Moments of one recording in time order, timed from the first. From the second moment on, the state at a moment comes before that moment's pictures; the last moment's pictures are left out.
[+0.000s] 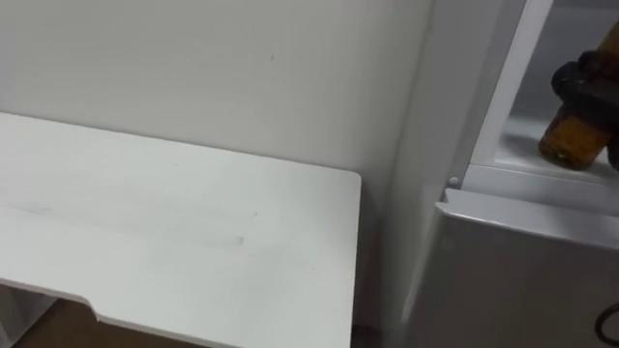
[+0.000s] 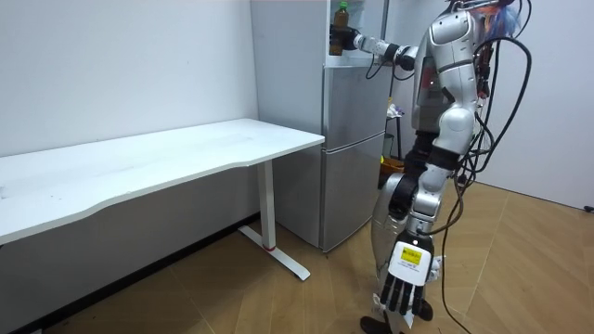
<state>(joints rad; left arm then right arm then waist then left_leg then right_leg) 0.34 0.26 0.21 1.03 0.17 0.14 0.10 -0.83 -0.75 0.03 0.58 0.78 0.04 -0.33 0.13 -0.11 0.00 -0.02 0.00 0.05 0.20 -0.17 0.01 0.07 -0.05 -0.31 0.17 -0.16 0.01</state>
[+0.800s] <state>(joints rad) 0.34 0.27 0.14 0.98 0.16 0.15 0.10 -0.92 -0.77 0.07 0.75 0.78 -0.02 -0.36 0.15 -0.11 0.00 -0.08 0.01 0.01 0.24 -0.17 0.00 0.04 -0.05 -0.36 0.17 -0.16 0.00</state>
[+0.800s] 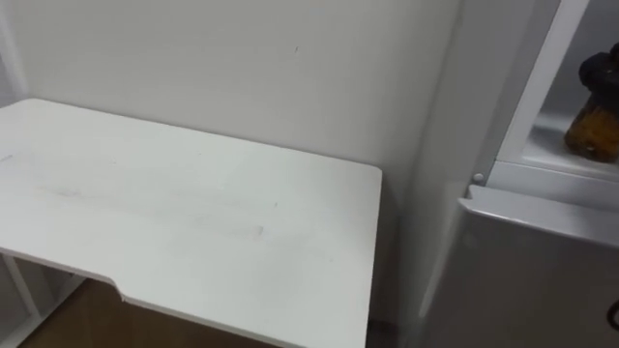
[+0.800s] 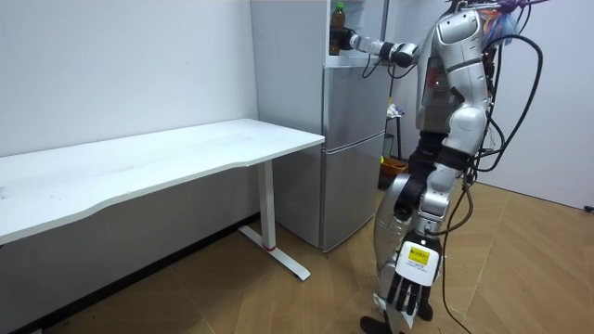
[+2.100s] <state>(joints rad) 0.34 0.27 0.12 0.96 0.12 0.15 0.10 -1.01 -0.77 0.14 0.89 0.74 -0.01 -0.35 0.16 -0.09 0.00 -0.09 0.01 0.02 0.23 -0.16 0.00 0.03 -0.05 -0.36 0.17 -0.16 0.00</state>
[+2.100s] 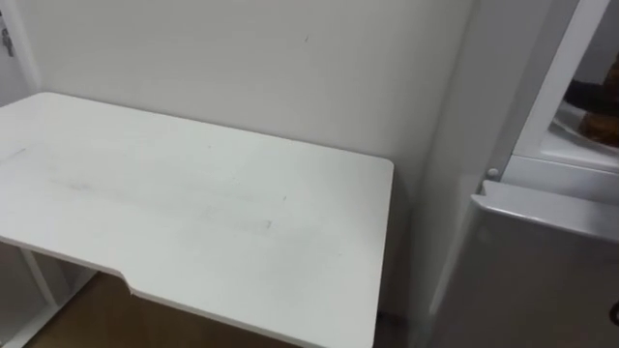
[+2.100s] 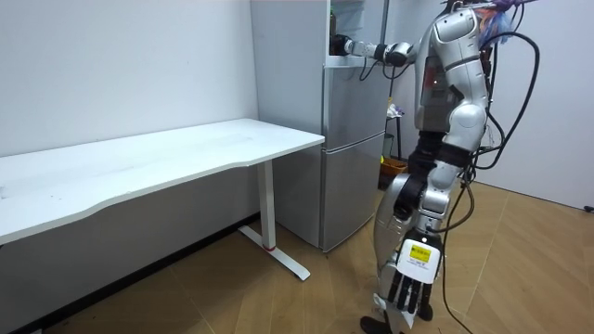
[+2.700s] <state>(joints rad) 0.35 0.27 0.12 0.96 0.12 0.12 0.10 -1.00 -0.77 0.14 0.89 0.74 0.00 -0.30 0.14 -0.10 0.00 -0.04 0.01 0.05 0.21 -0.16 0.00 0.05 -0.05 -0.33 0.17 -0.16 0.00</state>
